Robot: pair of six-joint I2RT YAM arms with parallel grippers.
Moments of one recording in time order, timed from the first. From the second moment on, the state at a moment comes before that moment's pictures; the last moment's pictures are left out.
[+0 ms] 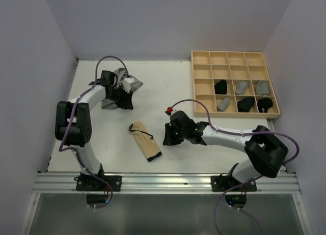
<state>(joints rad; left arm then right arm) -0.10 1.88 1.28 -0.58 0.63 0.53 0.90 1.53 0.79 -0.13 -0.15 0.69</state>
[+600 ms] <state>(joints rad) -0.06 1.58 0.97 -0.84 0.53 0.70 0.92 1.57 0.85 -0.29 -0.17 0.64</state>
